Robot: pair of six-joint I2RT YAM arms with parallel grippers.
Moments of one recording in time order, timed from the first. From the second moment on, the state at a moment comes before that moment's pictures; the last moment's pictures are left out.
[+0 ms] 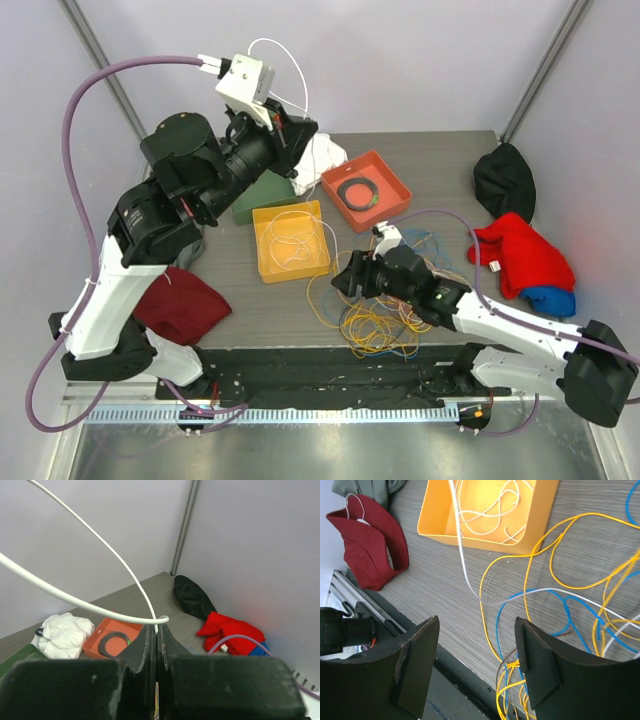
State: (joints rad) left arm -0.99 1.42 2.20 -0.68 -0.32 -0.12; right arm 0.84 1.03 0.57 -0.01 0.02 0.69
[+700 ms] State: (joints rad) left arm -0.99 1.30 1.98 -0.67 -0.33 -0.14; right arm 0.90 1.05 0.64 0.08 0.26 0.65
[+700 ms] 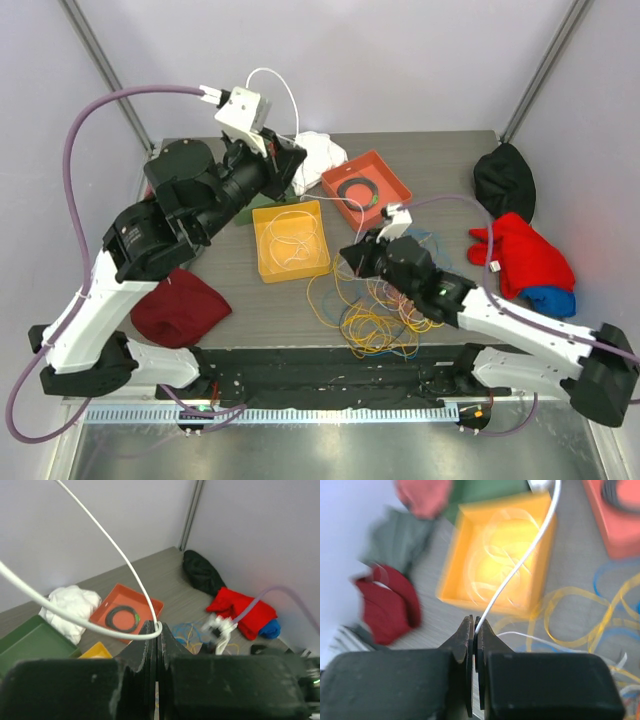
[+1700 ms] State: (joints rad) left arm -0.68 1.12 1.20 -0.53 -0.36 -0.39; right arm 0.89 1.54 1.32 -0.11 0.16 0.53
